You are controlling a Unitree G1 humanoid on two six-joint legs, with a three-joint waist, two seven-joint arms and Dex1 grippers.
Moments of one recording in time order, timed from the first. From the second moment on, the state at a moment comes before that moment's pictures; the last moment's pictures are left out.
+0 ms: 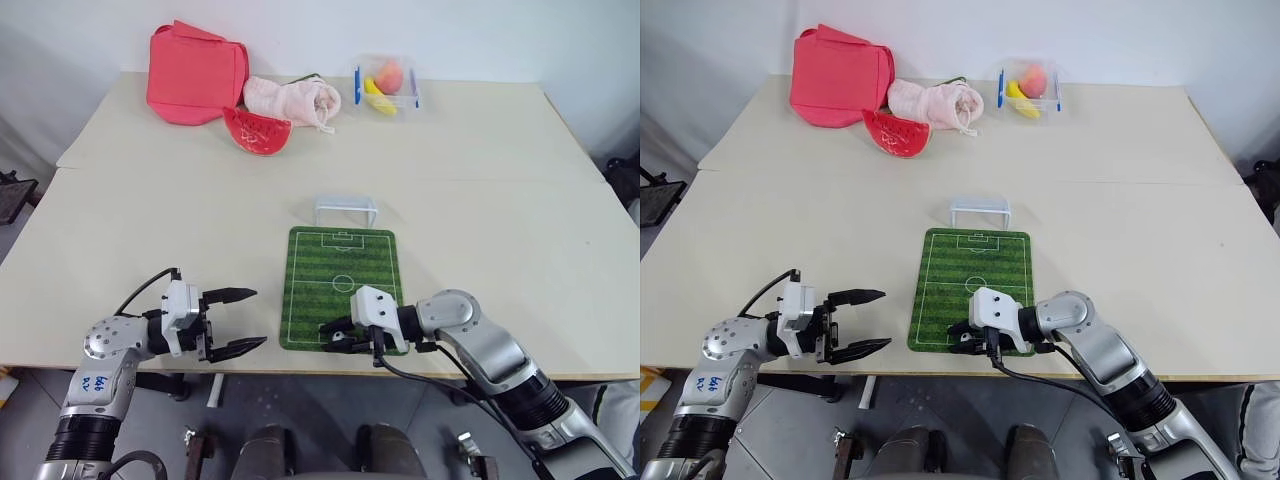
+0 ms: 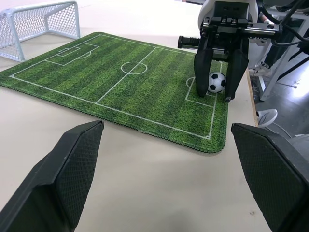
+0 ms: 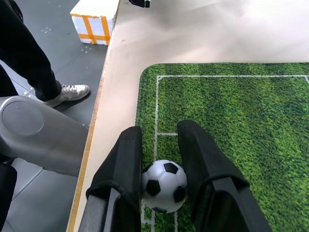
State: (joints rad) left arm -0.13 0.60 0.10 0.09 -0.47 -0.03 -1.23; right arm -0.41 -0.54 0.41 -0.16 0.21 0.32 1.12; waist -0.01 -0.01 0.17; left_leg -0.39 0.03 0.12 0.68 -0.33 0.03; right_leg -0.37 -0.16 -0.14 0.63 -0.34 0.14
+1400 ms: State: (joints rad) left arm -0.18 0.59 0.10 0.13 -0.47 -0.03 -1.24; right arm -0.24 -0.69 0.35 -0.51 0.35 0.52 1.12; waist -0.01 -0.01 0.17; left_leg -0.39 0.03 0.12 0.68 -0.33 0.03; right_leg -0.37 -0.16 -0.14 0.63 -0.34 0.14
